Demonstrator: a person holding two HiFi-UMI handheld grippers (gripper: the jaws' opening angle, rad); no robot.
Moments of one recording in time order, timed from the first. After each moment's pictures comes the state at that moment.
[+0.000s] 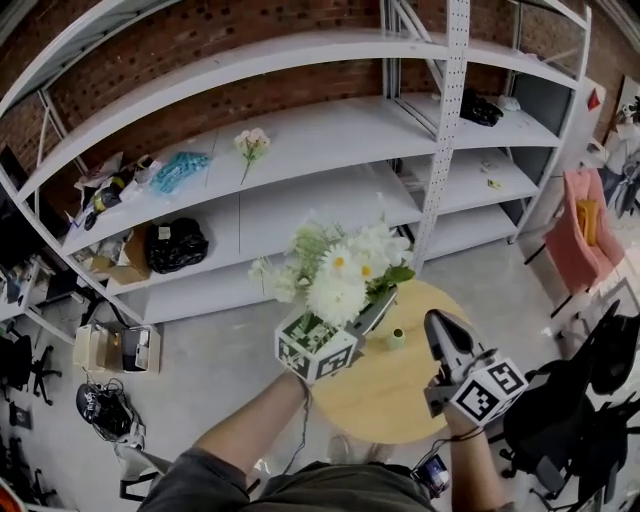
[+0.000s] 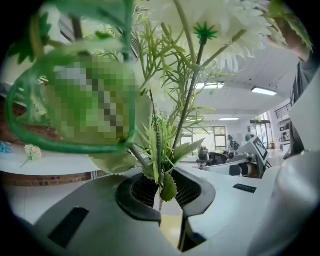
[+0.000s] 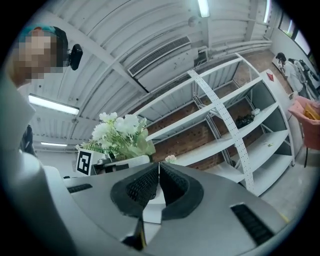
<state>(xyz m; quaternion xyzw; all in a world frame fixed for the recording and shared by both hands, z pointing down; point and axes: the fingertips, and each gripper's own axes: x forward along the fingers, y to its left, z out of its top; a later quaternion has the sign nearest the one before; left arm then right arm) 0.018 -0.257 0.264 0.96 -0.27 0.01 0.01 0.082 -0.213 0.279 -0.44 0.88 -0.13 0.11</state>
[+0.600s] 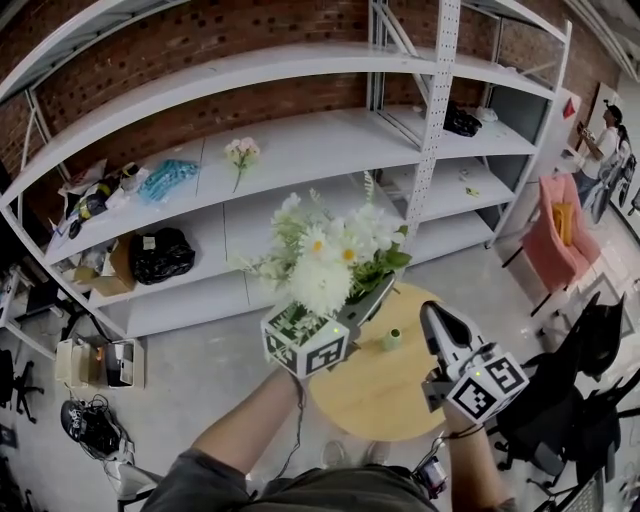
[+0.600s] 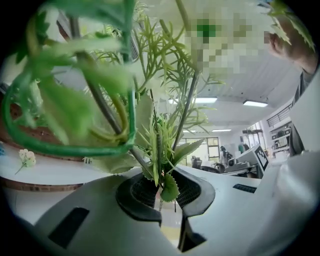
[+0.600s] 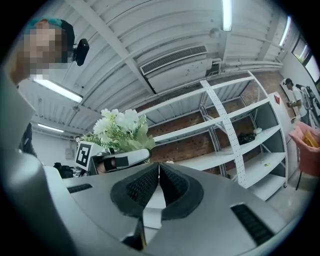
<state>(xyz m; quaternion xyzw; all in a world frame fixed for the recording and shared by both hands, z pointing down) -0.024 -0.238 0.206 0.97 -0.23 -0.05 0.00 0.034 -0.191 0.230 -0.47 0.88 -0.05 0.09</state>
